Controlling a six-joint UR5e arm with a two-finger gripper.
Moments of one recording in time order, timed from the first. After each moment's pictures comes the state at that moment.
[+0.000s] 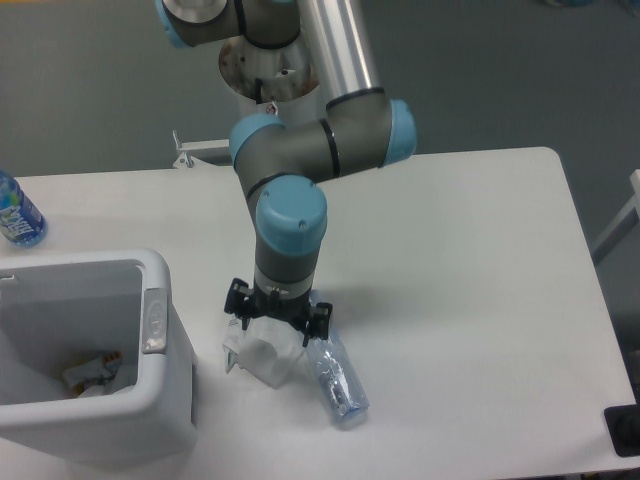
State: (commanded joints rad) arm 2.25 -2.04 -1.65 -0.94 1.43 0.52
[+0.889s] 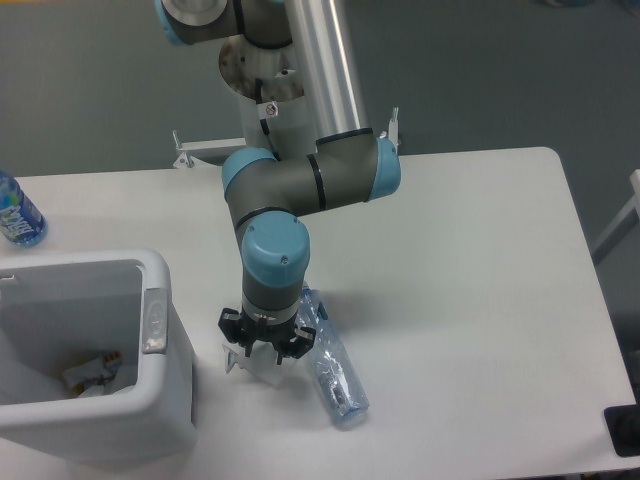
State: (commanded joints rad) arm 2.24 -2.07 -1.65 -0.91 1.43 0.48
